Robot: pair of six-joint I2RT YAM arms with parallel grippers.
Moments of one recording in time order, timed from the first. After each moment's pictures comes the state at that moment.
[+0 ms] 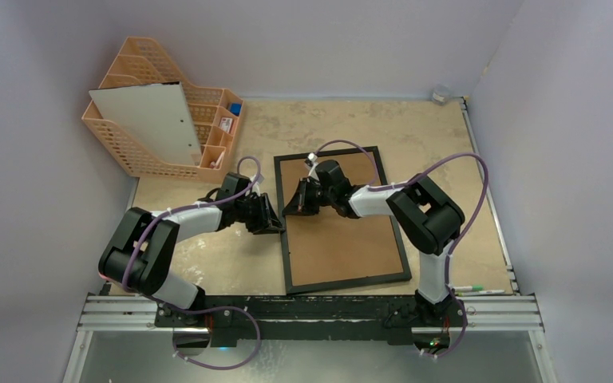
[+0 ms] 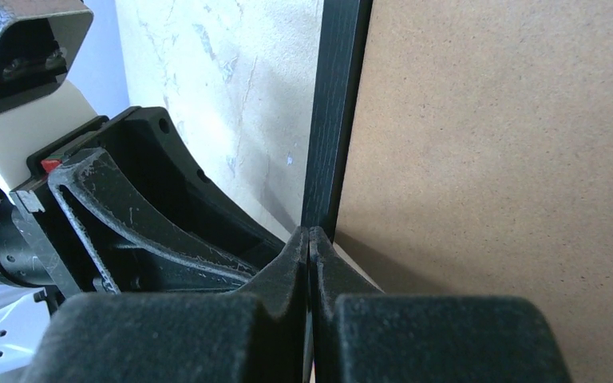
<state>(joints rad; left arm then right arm) -0.39 1.51 0.62 -0.06 0.47 -0.71 0.70 1.94 0.99 0.31 -0.48 0.89</state>
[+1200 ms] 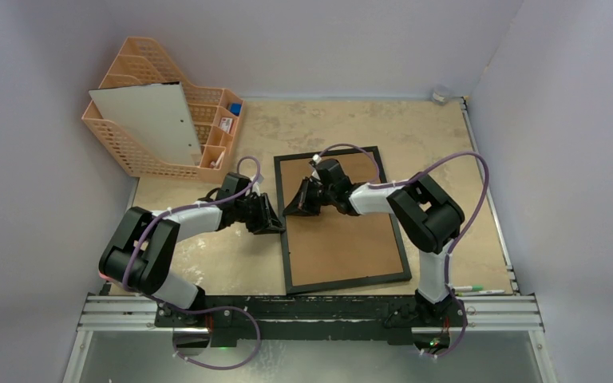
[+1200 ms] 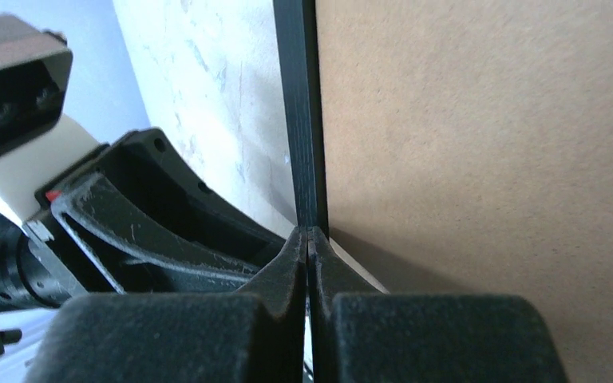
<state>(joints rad) -0.39 1.52 0.62 -0.06 0.47 -0.72 0.67 1.96 1.00 0.24 -0.49 1.01</state>
